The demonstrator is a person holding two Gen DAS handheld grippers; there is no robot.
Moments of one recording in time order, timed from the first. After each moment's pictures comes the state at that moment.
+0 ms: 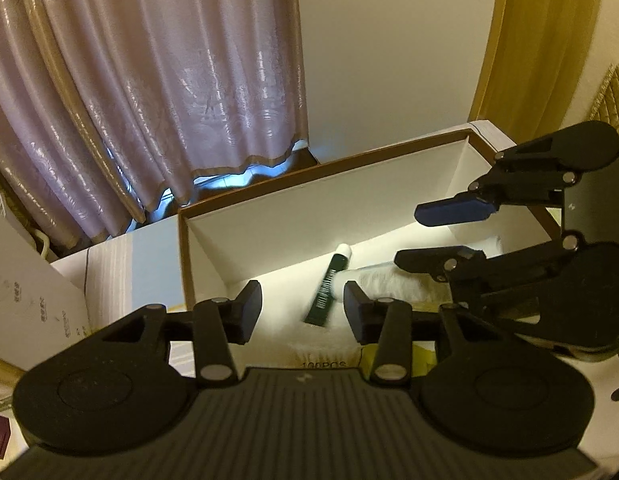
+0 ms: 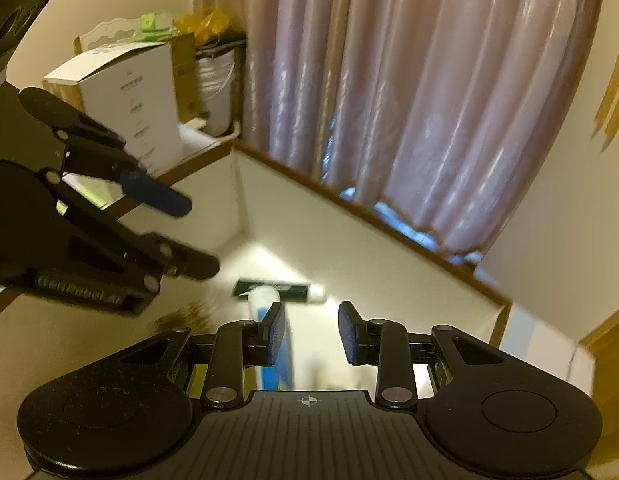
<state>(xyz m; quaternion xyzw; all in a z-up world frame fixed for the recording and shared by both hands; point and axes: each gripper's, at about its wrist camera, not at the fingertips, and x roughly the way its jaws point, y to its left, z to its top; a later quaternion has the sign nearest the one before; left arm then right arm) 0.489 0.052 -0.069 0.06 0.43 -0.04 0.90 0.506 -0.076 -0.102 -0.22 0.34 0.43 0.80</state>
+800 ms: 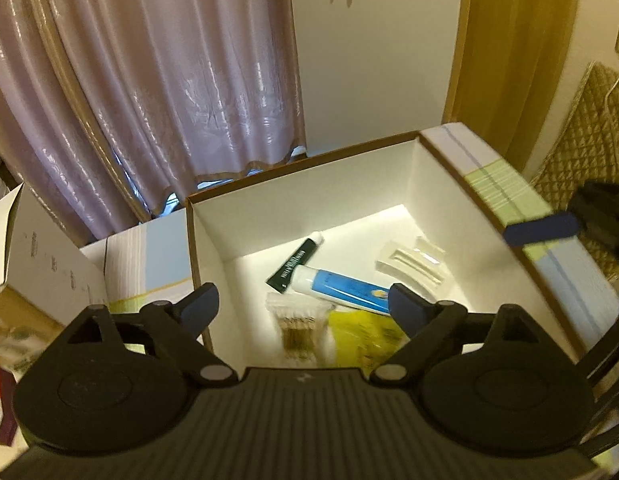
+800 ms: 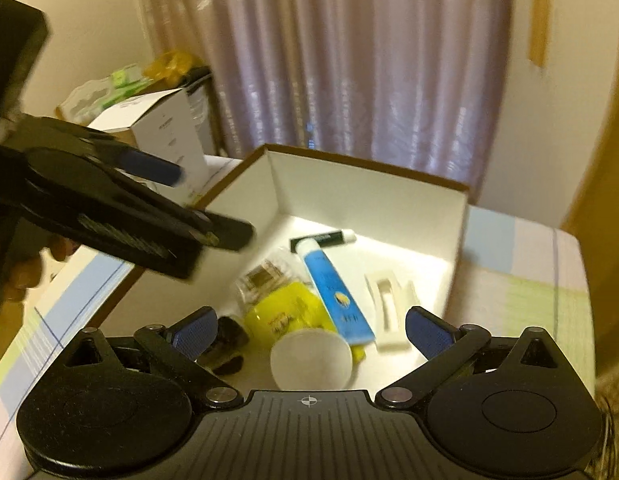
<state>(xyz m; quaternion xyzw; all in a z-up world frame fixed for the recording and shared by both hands) 0.420 0.016 -0.025 0.06 0.42 -0.04 0.90 0.390 -0.137 -0.045 -0.11 0.38 0.37 0.84</state>
